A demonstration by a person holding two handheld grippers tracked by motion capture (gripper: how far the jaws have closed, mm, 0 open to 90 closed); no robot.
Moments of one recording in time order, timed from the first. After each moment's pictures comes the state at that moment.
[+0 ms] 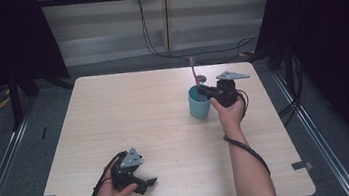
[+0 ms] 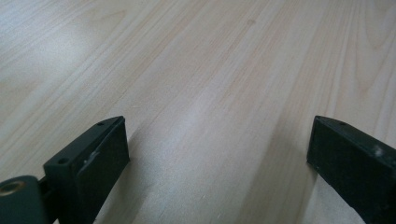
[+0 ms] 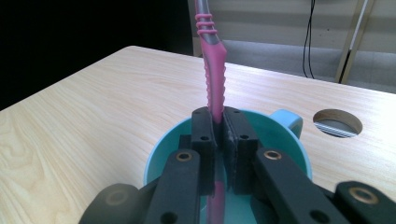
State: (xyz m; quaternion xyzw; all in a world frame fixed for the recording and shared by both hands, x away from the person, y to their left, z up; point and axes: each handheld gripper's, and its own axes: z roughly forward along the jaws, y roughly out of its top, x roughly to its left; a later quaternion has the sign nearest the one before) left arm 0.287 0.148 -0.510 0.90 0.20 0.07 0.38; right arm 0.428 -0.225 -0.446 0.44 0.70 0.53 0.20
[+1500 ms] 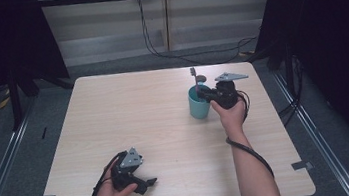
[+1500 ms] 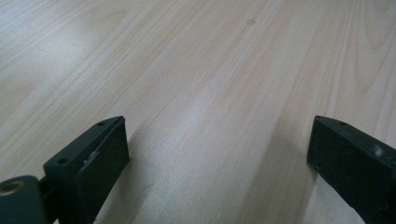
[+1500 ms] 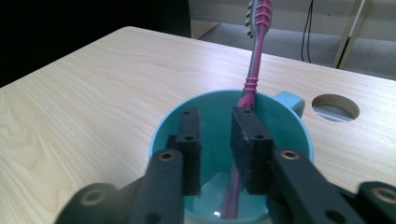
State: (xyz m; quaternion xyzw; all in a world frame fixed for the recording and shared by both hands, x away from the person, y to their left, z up) left arm 0.287 0.148 -0.510 0.90 0.20 0.07 0.38; right arm 0.420 -0.224 -0.444 0.44 0.72 0.50 0.19
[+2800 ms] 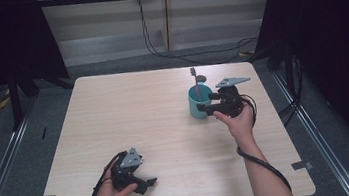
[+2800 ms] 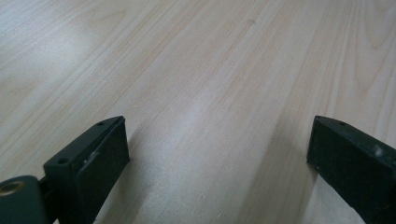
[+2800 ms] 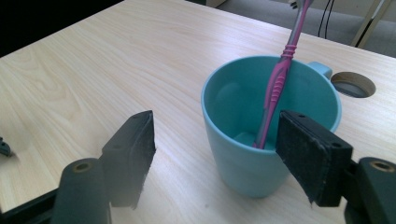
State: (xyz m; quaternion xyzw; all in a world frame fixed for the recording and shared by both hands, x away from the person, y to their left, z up) left arm 0.287 0.148 -0.510 0.90 0.20 0.07 0.38; right arm 0.387 -0.222 -0.426 0.42 0.77 0.45 0.17
